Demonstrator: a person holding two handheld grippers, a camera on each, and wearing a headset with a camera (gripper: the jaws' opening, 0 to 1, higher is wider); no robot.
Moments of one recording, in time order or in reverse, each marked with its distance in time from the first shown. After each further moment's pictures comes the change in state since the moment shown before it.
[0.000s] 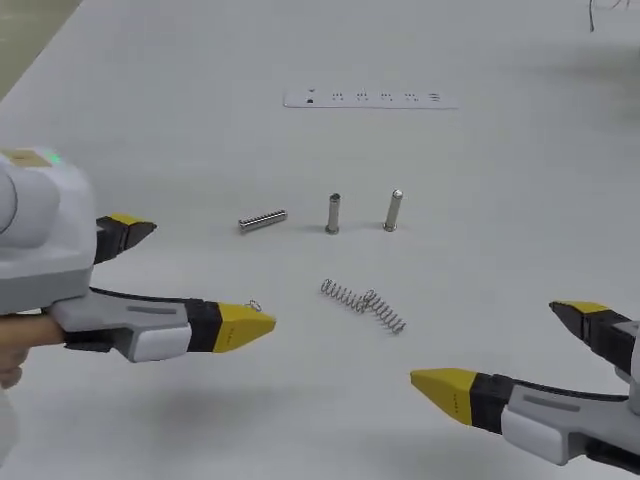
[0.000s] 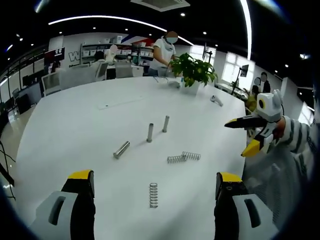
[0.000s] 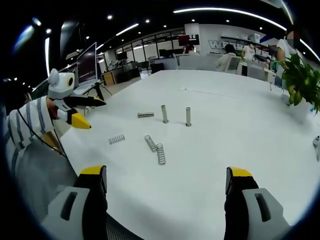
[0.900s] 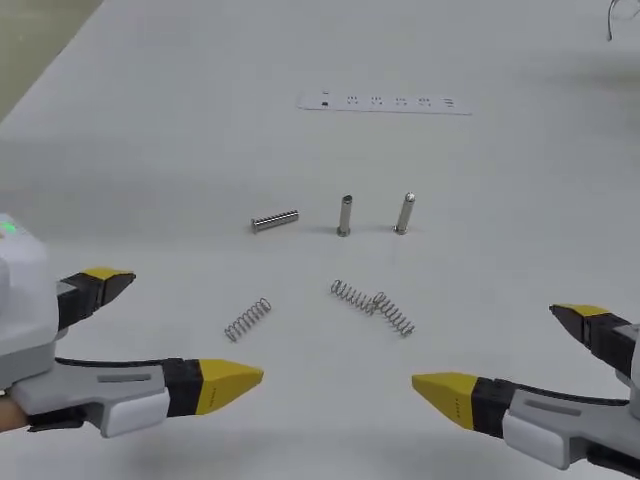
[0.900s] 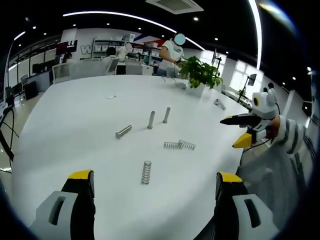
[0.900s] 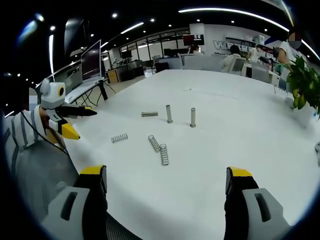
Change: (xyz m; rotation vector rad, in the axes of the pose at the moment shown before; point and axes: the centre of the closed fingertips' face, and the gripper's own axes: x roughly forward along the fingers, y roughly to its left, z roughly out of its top) left arm -0.031 -0.014 -0.038 -0.098 -0.009 0.044; right arm 0.003 0.005 0.001 -0.029 0.008 0.029
